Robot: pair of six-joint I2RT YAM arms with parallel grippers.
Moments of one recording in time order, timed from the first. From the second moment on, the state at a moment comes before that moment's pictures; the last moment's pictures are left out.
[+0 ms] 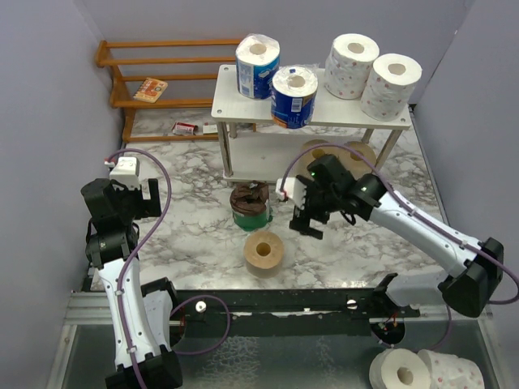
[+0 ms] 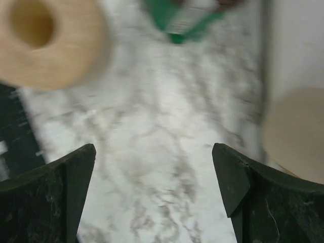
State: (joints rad) left arm 0.35 0.68 0.83 -0.64 0.24 0.21; right arm 0.72 1.26 1.16 -0.80 -0.18 -0.61
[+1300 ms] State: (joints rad) left arm 0.40 0.70 0.83 -0.64 0.24 0.21; right arm 1.29 1.54 1.19 -0.74 0.00 -0.62
